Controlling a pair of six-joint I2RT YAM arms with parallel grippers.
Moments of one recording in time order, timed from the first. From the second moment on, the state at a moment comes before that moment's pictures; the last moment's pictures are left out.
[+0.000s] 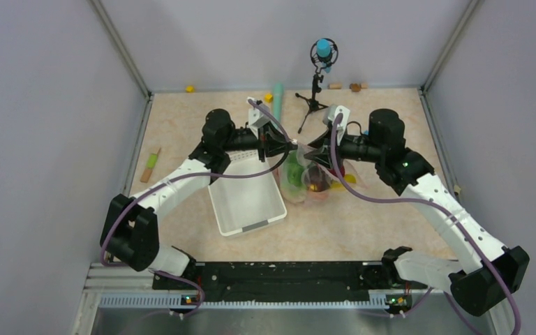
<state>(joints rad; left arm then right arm) -0.51 1.45 1.02 0.51 1.01 -0.13 0.48 1.10 1.09 -0.29 -0.71 -0.27</state>
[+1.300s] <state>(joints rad) -0.56 1.43 1.06 0.33 0.88 -0.11 0.53 1.24 1.20 -0.25 -0.77 -0.38</state>
